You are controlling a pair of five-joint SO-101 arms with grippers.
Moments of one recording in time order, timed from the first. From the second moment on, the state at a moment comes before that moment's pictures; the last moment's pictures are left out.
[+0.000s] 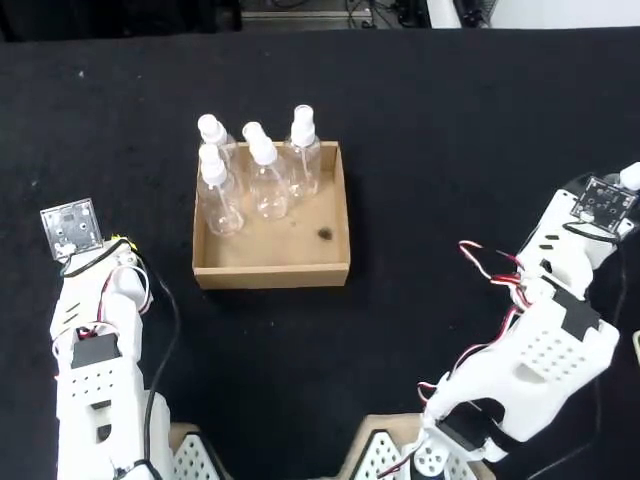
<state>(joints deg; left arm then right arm) -20.9 -64.1 86.5 16.1 0.0 39.3 26.9 41.7 -52.4 9.9</state>
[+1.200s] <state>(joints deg) -20.8 -64.1 87.0 16.1 0.0 21.7 -28.2 62.2 -14.3 0.0</state>
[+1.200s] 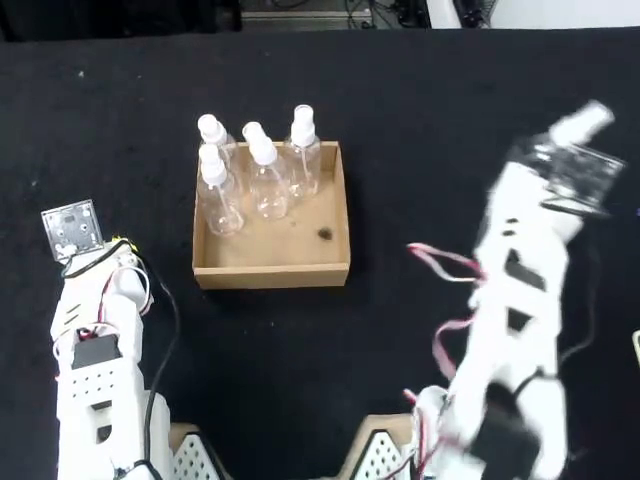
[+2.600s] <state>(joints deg) -20.8 -64.1 87.8 16.1 0.0 -19.4 -30.5 78.9 -21.8 1.0</state>
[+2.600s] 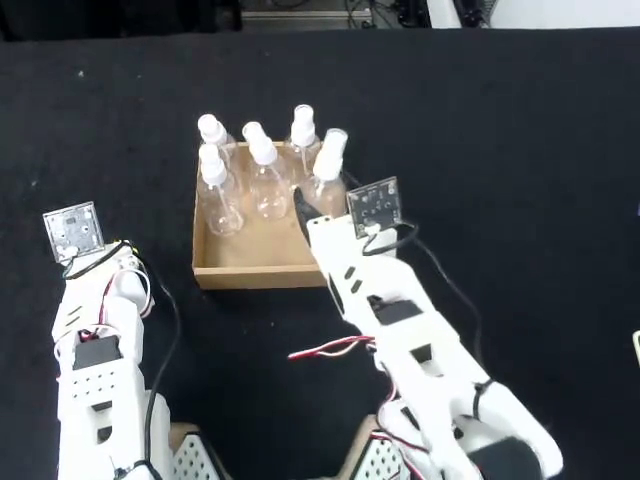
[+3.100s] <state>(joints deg) -20.8 -64.1 87.8 16.1 0.0 -22.2 -27.1 79.8 -21.8 5.7</state>
